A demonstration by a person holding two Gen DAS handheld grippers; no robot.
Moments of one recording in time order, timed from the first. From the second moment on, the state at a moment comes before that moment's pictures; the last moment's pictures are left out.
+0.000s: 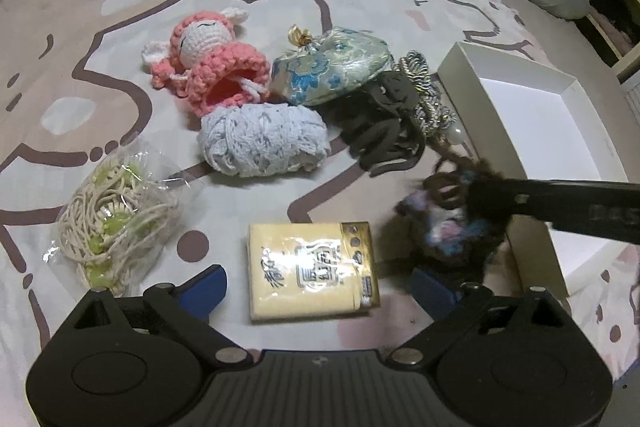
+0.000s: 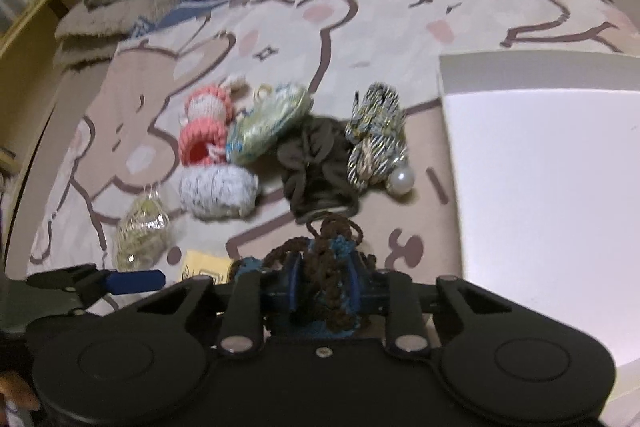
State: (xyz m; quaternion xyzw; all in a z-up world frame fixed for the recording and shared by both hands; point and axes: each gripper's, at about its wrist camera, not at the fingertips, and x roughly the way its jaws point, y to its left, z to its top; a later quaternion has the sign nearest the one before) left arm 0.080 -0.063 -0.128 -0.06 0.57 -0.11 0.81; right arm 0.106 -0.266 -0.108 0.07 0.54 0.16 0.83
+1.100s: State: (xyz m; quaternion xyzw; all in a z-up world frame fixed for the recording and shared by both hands) left arm 0.042 -0.032 -0.042 -0.09 0.45 -0.11 0.88; right arm 0.053 -0.281 -0.028 0.08 0.41 0.14 0.90
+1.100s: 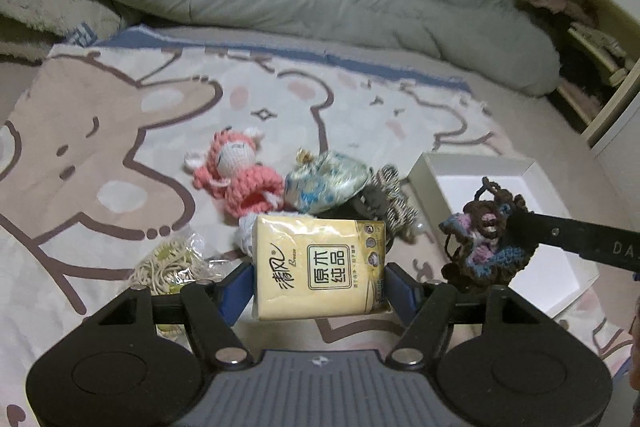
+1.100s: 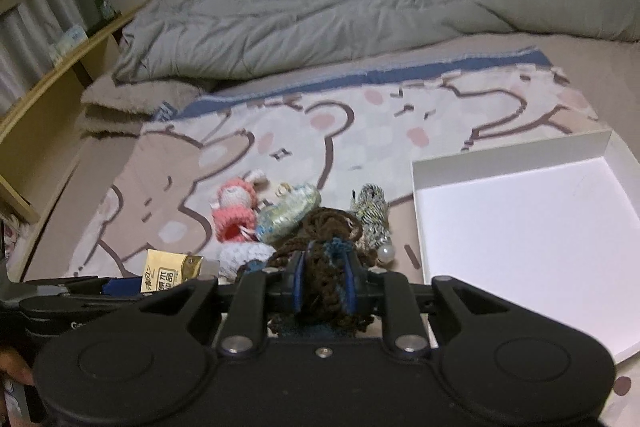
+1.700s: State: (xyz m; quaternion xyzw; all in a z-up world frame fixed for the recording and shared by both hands) left arm 0.067 -0.066 0.027 -0.10 0.37 -0.16 0.91; right arm 0.046 -0.313 0.036 0.11 0.31 0.10 0.94
